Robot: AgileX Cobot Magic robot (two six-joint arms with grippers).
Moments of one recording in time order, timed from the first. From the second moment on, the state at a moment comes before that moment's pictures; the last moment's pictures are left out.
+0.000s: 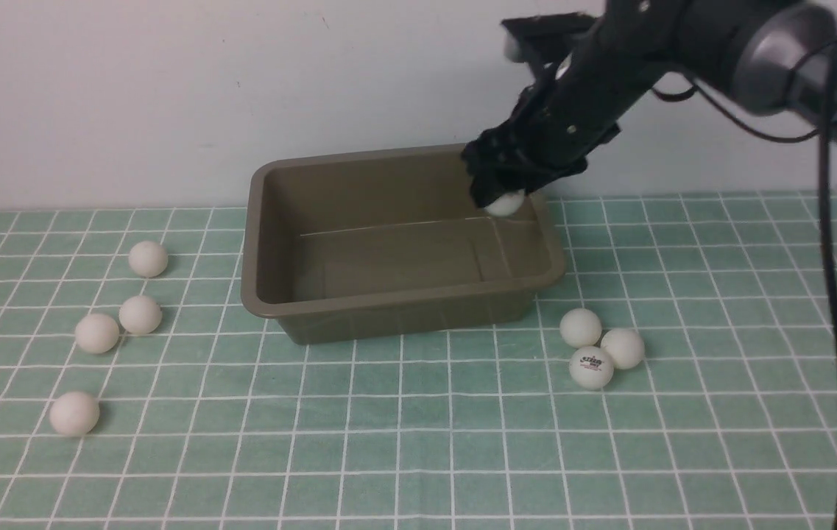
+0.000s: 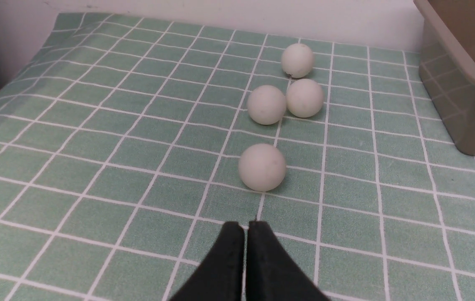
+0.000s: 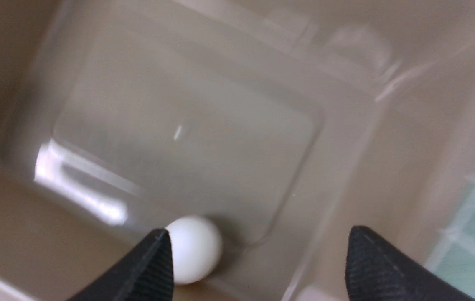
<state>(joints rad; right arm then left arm) 0.43 2.23 -2.30 0.11 1.24 -0.11 0.08 -0.01 0.03 0.22 0.39 -0.36</state>
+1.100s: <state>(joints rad) 0.25 1.85 -1.30 0.10 0.85 -0.12 0.08 -0.01 0.03 0.22 0.39 -0.36</state>
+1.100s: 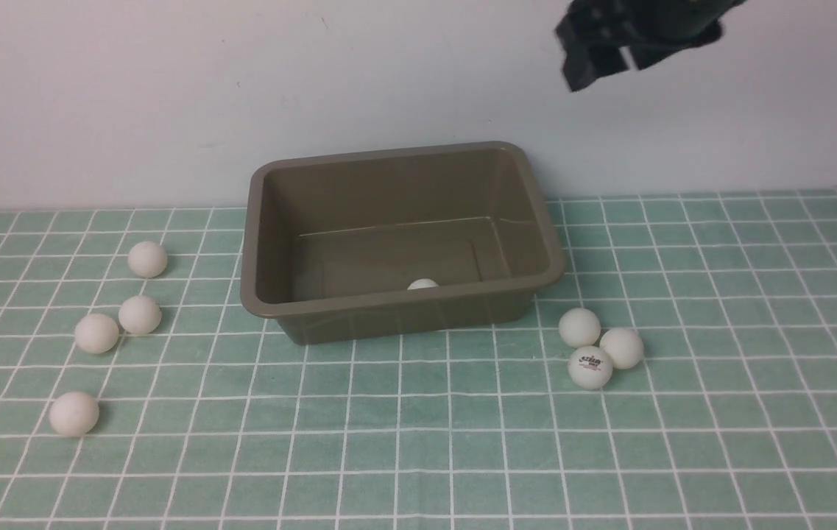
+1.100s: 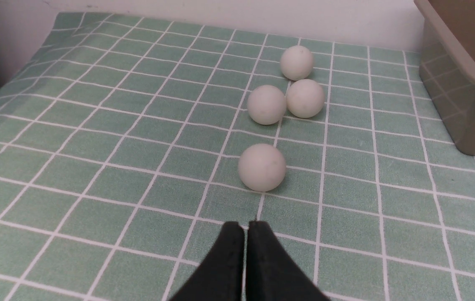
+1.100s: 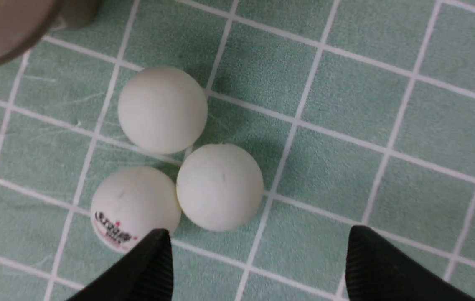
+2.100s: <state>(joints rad) 0.25 1.99 -1.30 0.22 0.75 -0.24 0.08 -0.01 0.03 0.22 0.39 -0.36</state>
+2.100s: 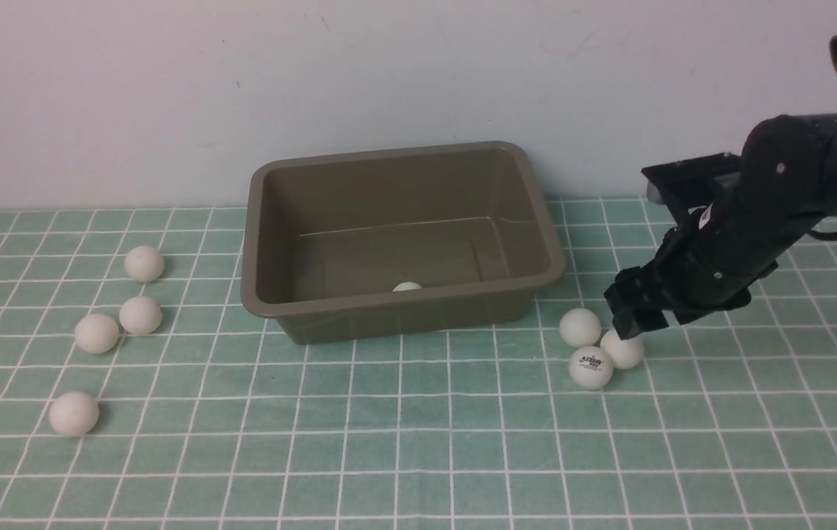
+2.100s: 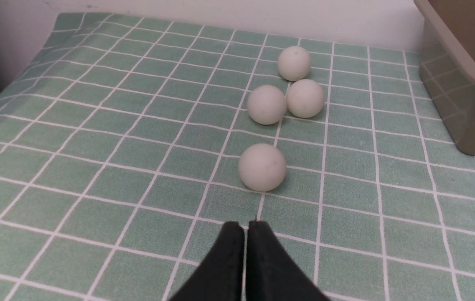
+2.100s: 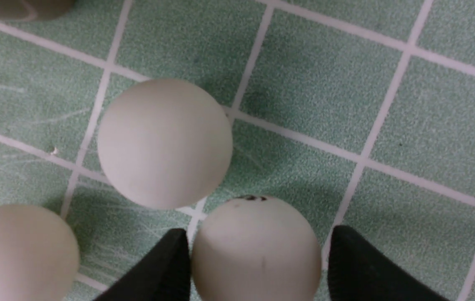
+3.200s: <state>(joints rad) 0.37 1.96 -1.88 0.32 1.01 -0.28 0.08 -0.01 0.03 0.22 0.39 -0.36</state>
